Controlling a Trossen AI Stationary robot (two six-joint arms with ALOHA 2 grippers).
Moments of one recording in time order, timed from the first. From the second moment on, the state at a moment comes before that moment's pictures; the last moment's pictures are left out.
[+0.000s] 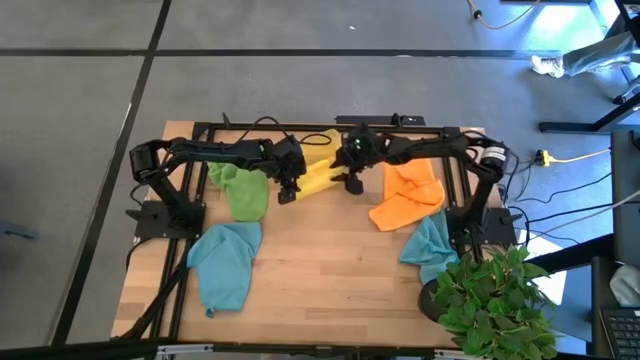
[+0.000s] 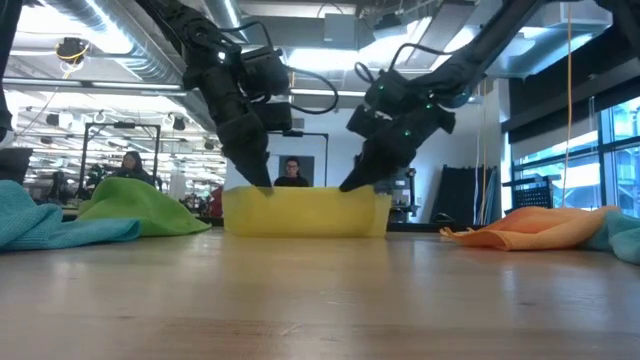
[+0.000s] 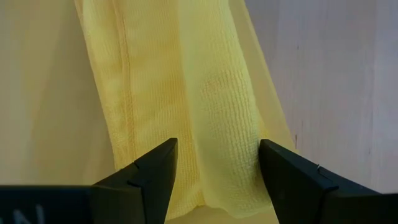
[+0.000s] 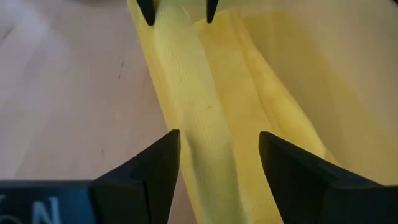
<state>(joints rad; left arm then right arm) 0.40 1.64 0.99 -0.41 0.15 0.19 -0.50 1.84 1.04 -0.01 -0.43 -0.37</state>
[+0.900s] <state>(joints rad) 0.40 1.64 0.99 -0.40 0.13 0.25 -0.53 1.86 1.13 -0.21 -0.44 -0.50</state>
